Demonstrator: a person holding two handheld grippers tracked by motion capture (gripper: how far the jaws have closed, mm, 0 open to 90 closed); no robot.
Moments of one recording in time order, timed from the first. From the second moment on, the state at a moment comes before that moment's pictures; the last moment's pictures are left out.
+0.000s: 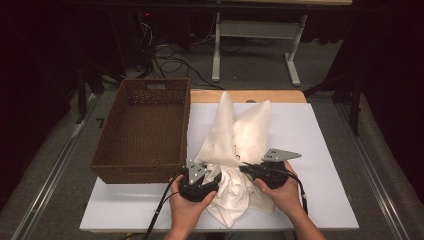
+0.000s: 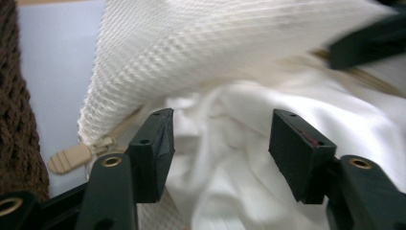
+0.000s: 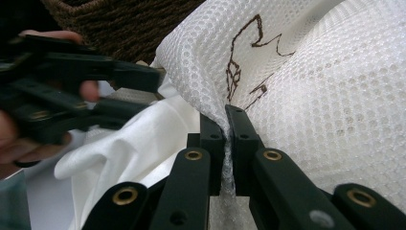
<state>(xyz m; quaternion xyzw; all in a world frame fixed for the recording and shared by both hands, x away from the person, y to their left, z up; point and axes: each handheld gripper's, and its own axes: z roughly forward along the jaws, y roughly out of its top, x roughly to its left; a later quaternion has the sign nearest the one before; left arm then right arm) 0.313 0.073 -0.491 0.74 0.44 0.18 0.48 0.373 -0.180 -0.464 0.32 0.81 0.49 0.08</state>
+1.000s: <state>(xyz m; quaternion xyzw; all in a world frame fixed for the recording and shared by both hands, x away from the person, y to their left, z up) 0.344 0.021 -0.522 0.81 0.37 0.12 0.44 0.367 -0.170 -0.463 0.31 0.81 0.49 0.08</state>
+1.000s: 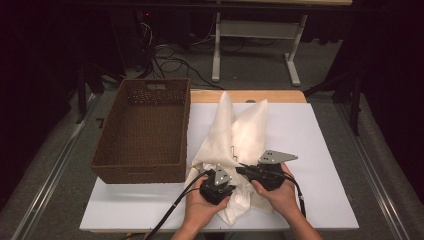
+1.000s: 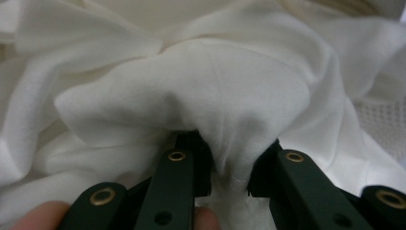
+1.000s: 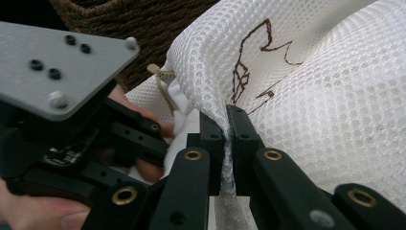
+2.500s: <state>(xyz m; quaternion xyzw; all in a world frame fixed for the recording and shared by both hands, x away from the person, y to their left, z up) 0.334 0.017 -0.518 0.84 0.37 0.16 0.37 0.370 -0.171 -0.464 0.33 0.81 0.48 0.08</state>
